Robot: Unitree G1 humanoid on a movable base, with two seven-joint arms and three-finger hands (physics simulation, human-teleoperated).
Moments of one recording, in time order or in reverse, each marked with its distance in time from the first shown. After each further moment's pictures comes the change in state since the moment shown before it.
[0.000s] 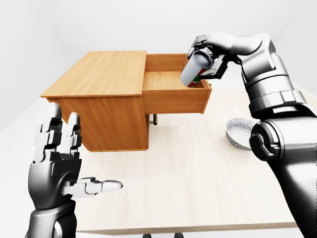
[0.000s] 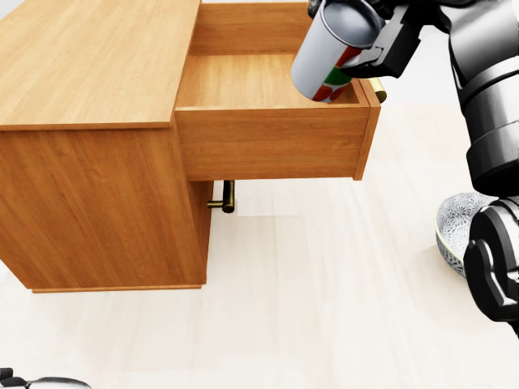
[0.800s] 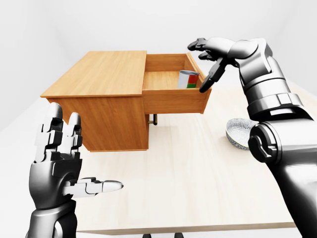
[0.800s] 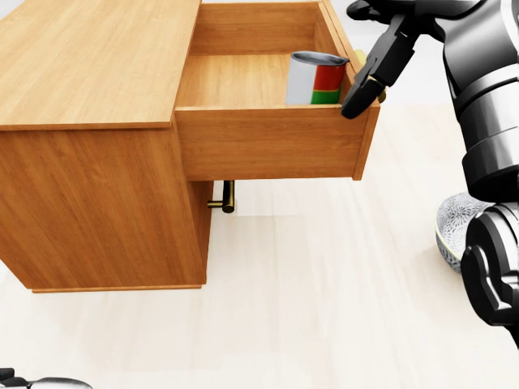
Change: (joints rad) left arm 0.001 0.000 -0.004 0.001 0.001 0.000 -0.001; right arm 0.026 0.009 0.011 -0.007 -0.018 0.000 0.000
